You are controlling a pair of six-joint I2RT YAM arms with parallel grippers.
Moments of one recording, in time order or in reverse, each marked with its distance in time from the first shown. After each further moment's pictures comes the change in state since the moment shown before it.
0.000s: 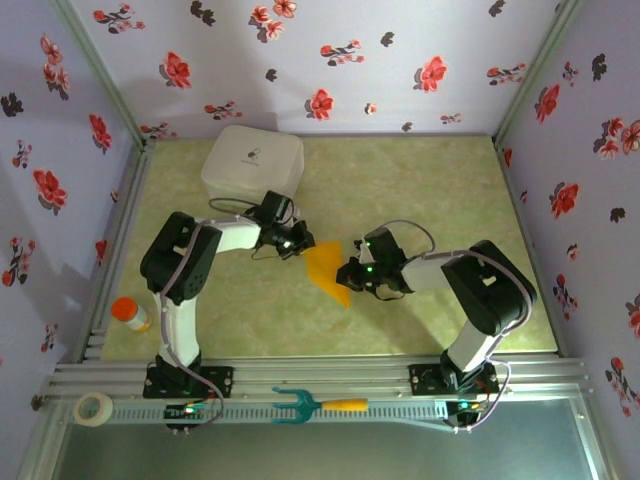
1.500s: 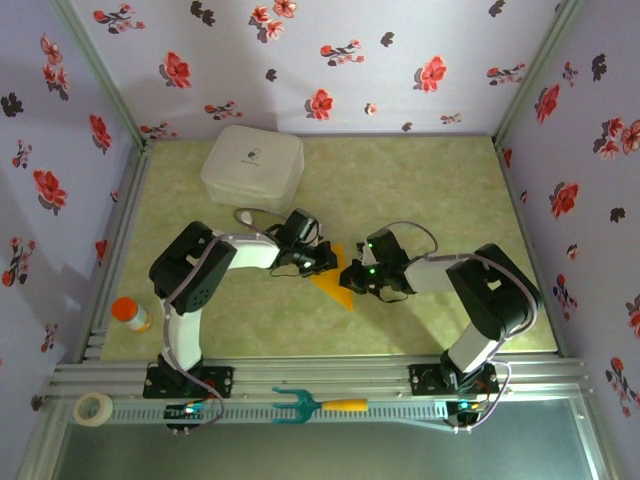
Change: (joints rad) left arm -0.201 -0.023 -0.077 0.117 -0.005 -0.021; right arm -0.004 -0.041 -0.009 -0.066 -0.003 -0.018
